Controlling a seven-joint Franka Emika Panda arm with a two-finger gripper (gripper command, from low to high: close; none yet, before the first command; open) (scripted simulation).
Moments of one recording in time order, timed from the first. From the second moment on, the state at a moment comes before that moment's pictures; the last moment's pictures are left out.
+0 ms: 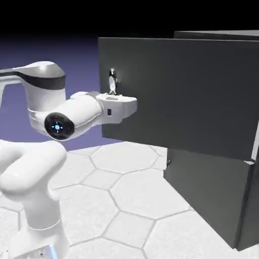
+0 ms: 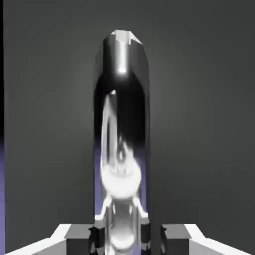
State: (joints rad) arm -0.57 -1.45 -0.15 -3.03 1.41 1.78 -0.79
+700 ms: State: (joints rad) arm 0.06 -1.69 -0.48 -3.06 0.91 2.34 -0.53
